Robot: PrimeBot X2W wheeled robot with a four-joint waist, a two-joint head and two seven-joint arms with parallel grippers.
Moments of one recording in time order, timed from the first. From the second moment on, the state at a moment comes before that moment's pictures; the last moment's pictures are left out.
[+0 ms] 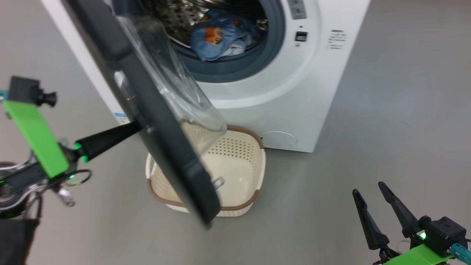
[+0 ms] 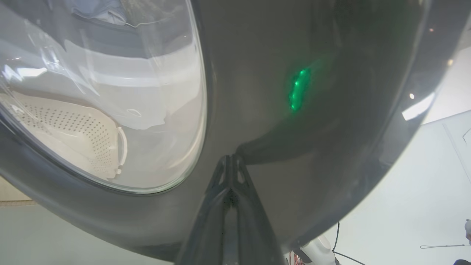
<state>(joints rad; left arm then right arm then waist) -0.56 0.39 -0.13 0.05 -1.53 -0.13 0.95 0.04 -0.24 0.11 0.04 0.36 0.12 -0.26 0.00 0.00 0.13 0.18</state>
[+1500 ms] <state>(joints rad) -0.45 0.37 -0.28 0.18 -1.42 -0.13 0.36 0.01 -0.22 0.08 0.04 0.36 0.12 -0.26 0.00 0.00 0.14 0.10</state>
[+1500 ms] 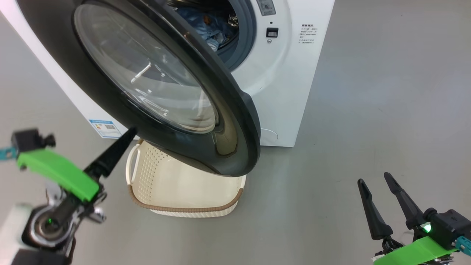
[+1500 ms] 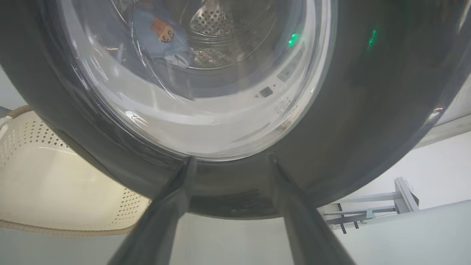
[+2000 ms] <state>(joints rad) -0.24 0.45 -0.42 0.26 -1.31 -0.13 -0.04 0.06 -0.23 0.01 0.04 0.36 0.12 -0.26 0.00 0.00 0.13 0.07</state>
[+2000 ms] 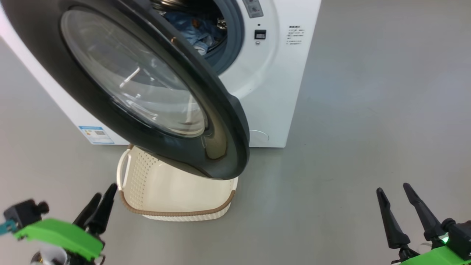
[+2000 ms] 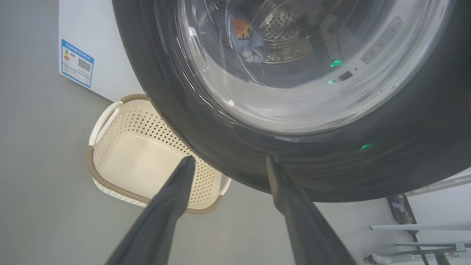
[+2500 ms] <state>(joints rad) -0.15 0.47 -0.41 0.38 -1.11 -0.13 -0.25 0.08 -0.23 -0.03 0.04 0.35 0.12 -0.26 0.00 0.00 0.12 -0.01</state>
